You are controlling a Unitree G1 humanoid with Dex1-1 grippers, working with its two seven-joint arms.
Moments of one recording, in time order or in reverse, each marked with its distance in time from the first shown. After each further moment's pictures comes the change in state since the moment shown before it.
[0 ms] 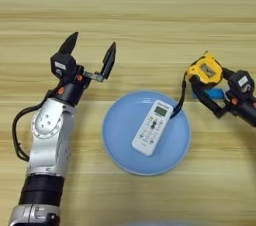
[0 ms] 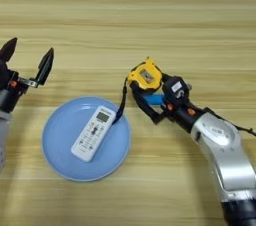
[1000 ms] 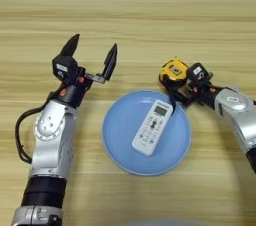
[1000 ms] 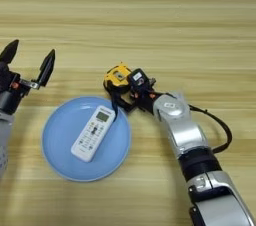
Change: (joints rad) left arm 0.008 -0.011 -0.004 0.010 0.000 -0.014 0.000; right arm -0.311 0.138 0.139 0.531 -0.156 -0.023 -0.020
